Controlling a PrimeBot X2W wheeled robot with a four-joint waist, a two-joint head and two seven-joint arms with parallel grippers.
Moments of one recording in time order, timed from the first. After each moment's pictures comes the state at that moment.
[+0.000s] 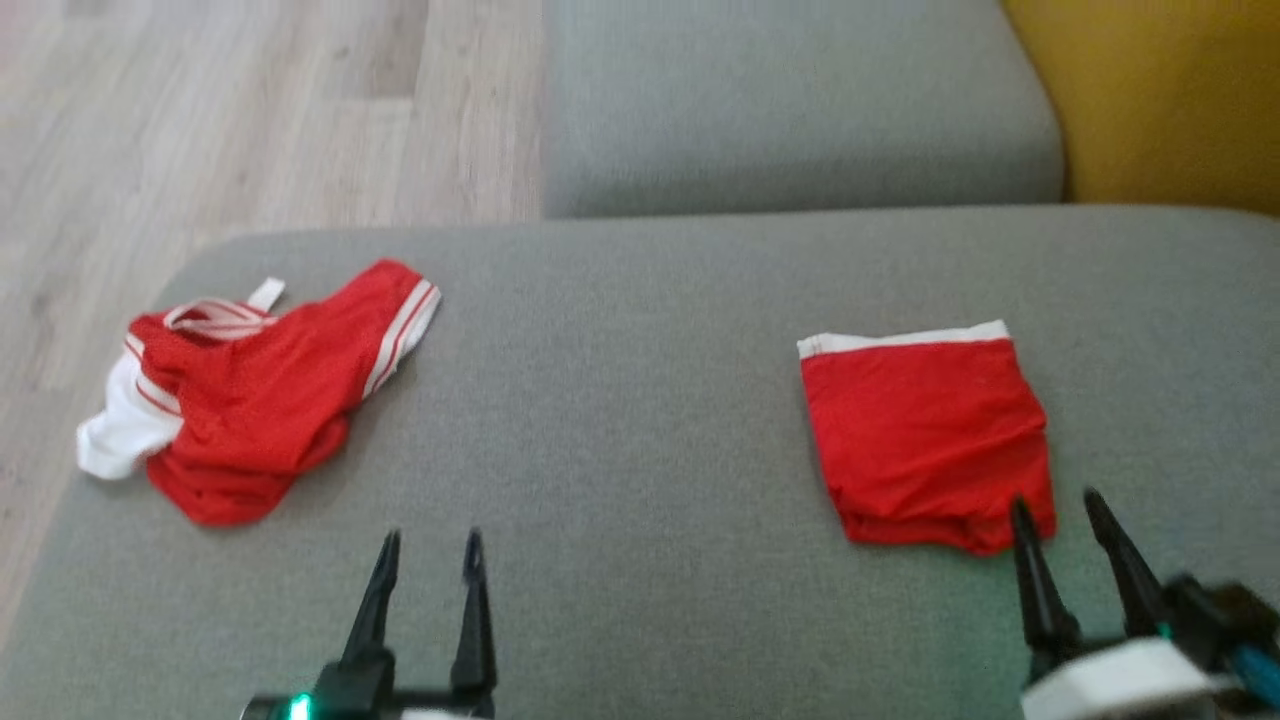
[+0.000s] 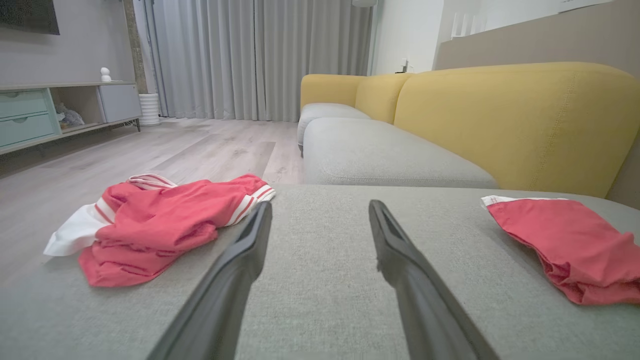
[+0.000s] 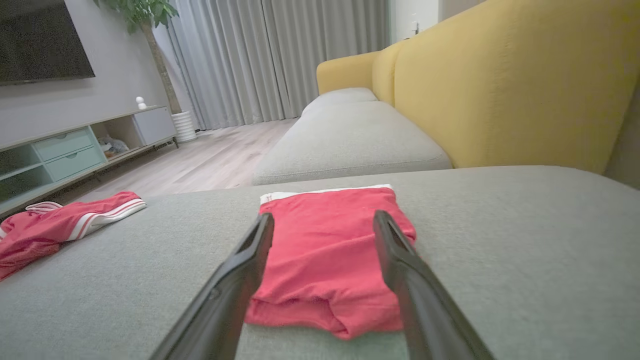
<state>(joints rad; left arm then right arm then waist) 0.09 0.06 -0.31 0.17 -0.19 0.17 -0.26 0.07 -0.17 0.10 0.28 0.29 0.13 -0.25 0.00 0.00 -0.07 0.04</state>
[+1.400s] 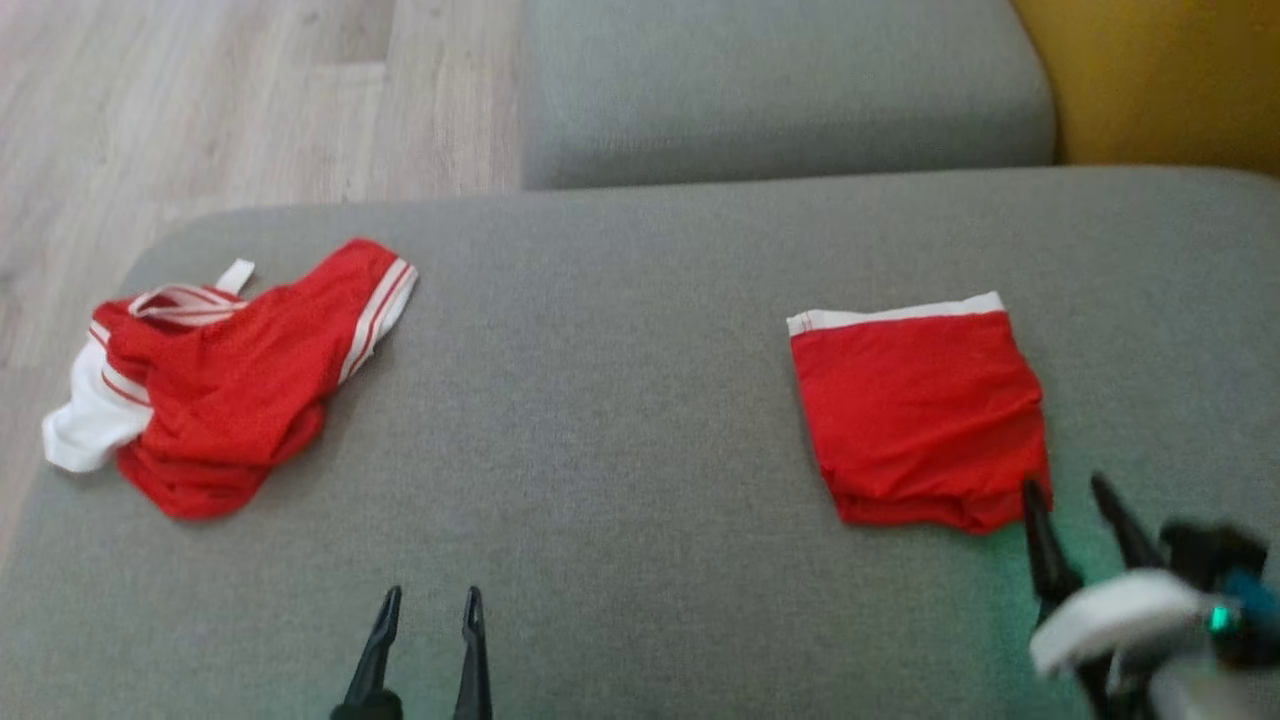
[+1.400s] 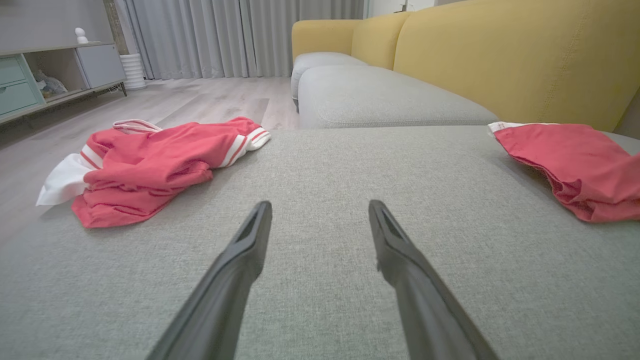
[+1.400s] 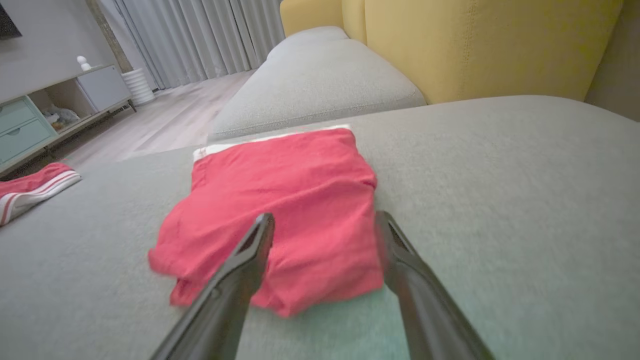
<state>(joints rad) 0.18 0.06 -0.29 0.22 -0.14 0.14 -0.26 -0.06 -0.19 0.07 0.52 0.33 0.13 -0.20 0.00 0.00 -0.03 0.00</state>
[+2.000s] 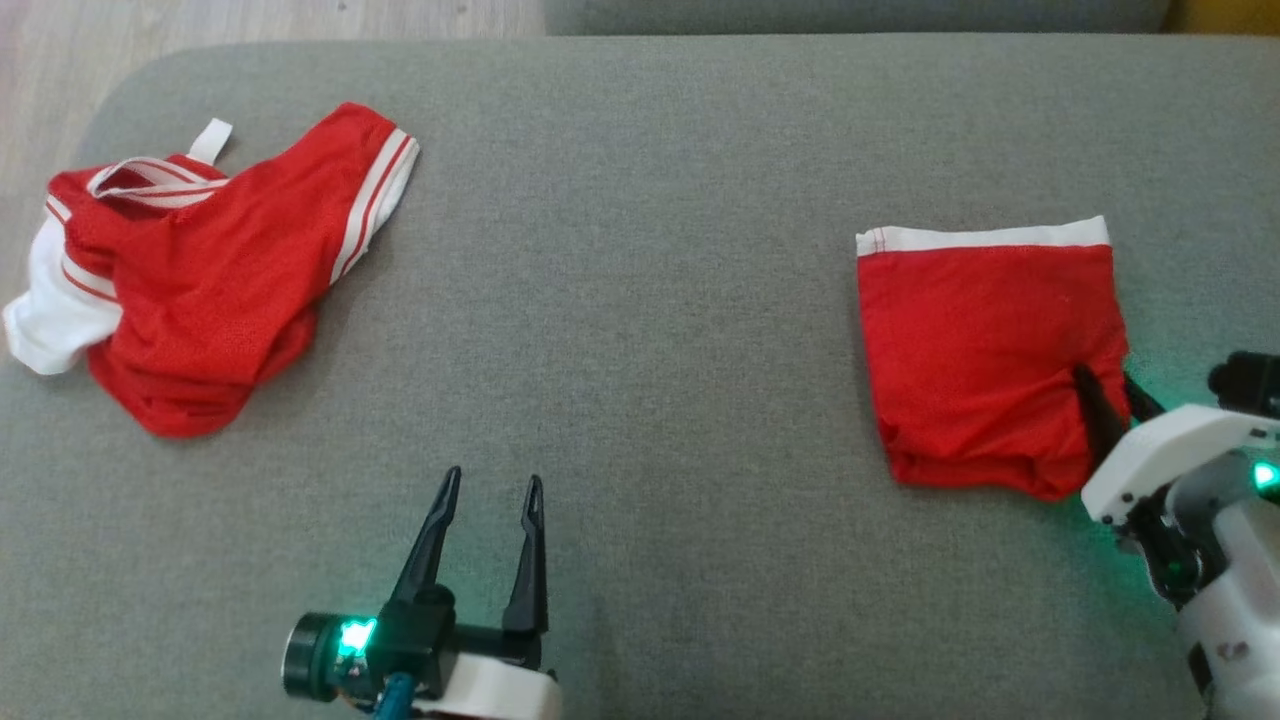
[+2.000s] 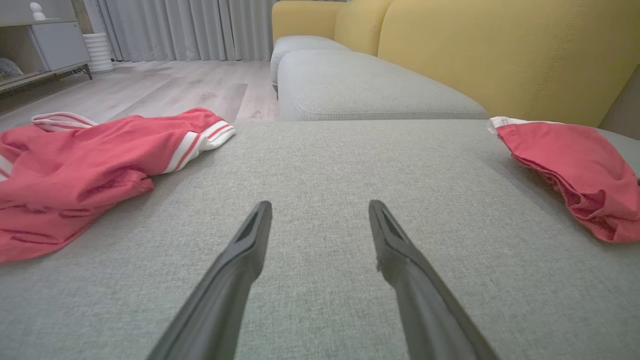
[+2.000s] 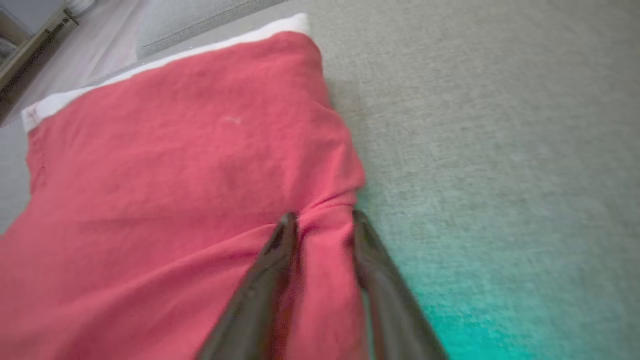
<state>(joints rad) -0.01 0.06 -0.40 0.21 -0.16 0.16 -0.26 -0.41 -0.33 0.19 0.80 0.62 0.13 0.07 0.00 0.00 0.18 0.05</state>
